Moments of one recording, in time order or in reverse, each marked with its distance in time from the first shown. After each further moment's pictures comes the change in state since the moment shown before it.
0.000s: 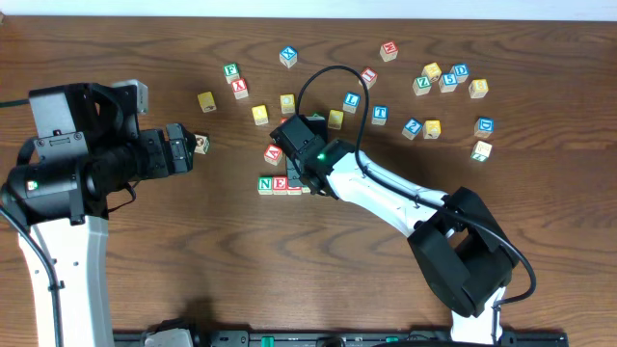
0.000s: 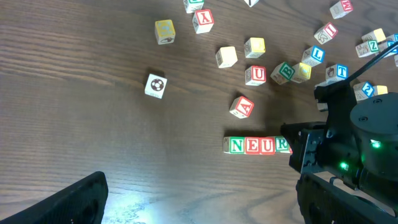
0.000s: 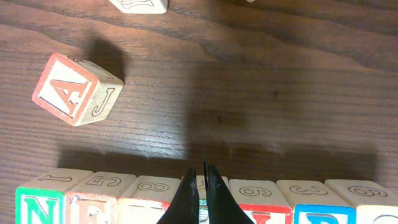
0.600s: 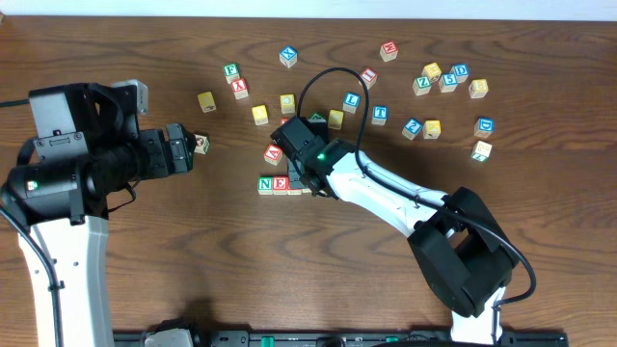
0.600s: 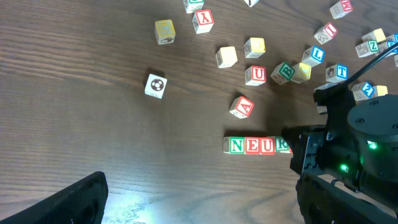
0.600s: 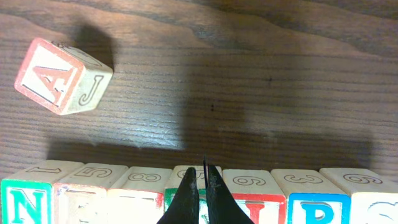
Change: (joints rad) left arm 0.000 0.000 0.000 0.000 0.000 0.000; right arm 0.000 0.000 0.000 -0.032 -0.007 0.006
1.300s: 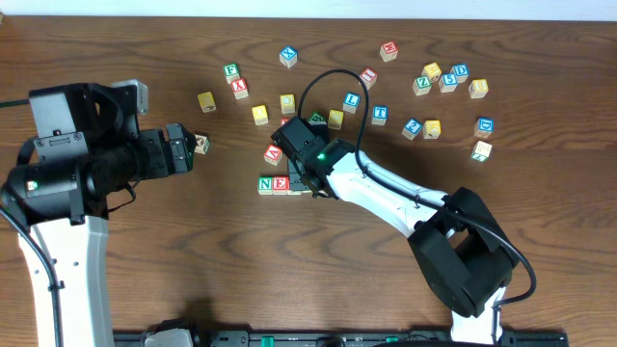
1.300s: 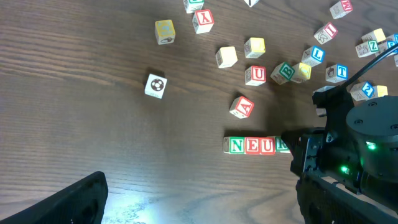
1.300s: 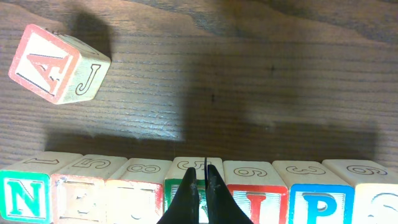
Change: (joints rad) left arm 0.000 0.000 0.000 0.000 0.000 0.000; right arm 0.002 0.000 0.000 -0.019 -0.021 0.007
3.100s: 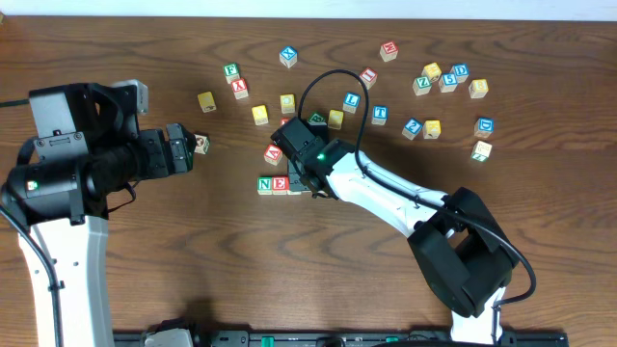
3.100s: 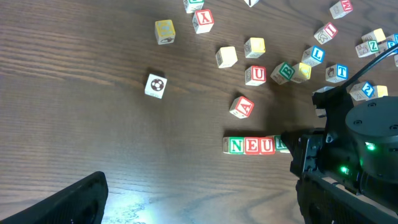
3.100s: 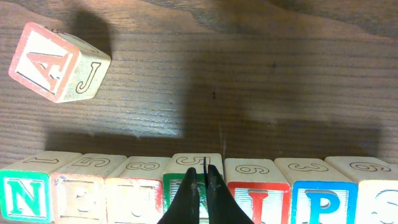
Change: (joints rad) left arm 0.000 0.000 0.000 0.000 0.000 0.000; right arm 0.001 0.000 0.001 -0.002 -0.004 0.011
